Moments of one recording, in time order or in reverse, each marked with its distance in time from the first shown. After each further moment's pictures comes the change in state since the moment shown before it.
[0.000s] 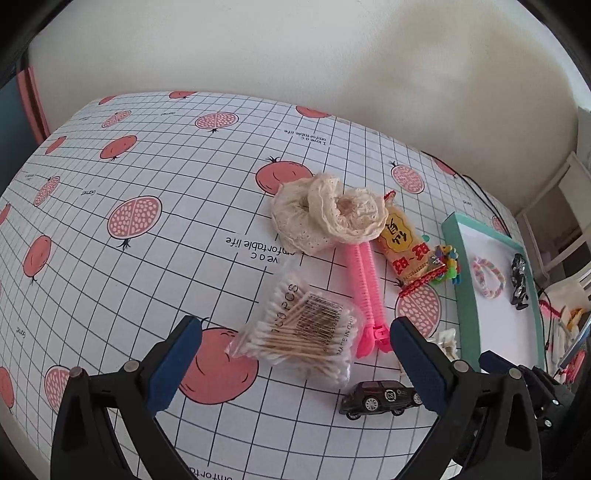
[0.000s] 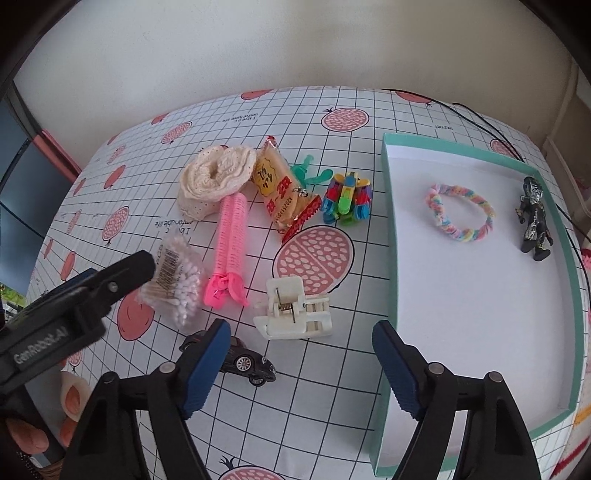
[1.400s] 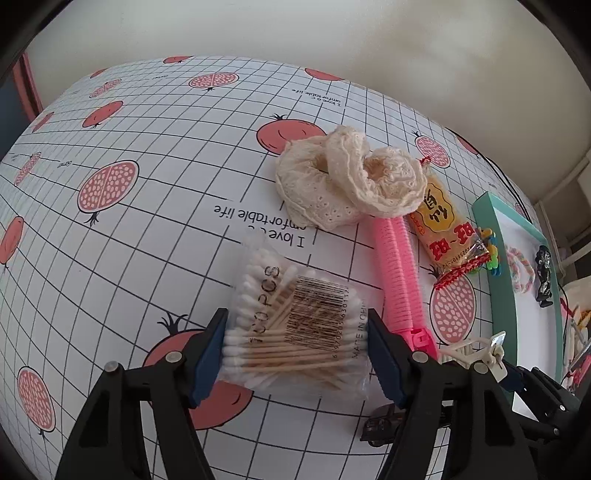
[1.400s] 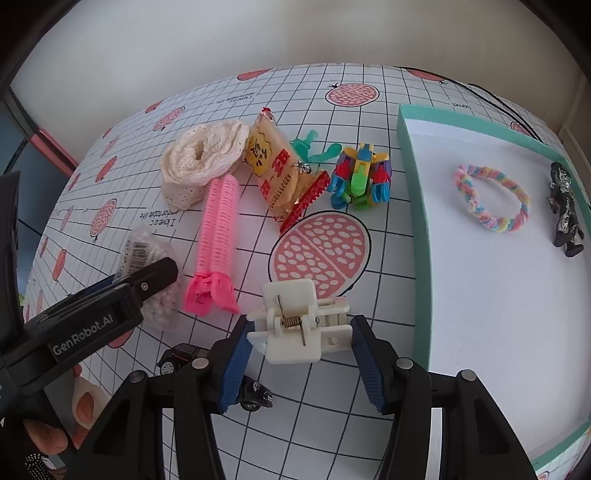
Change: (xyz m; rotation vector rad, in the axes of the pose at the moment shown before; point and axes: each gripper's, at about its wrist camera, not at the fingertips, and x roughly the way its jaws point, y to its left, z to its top) left arm 0.053 0.005 0.000 -0.030 0.078 0.014; right arm 0.040 -0.004 0.004 0.021 0.039 0.031
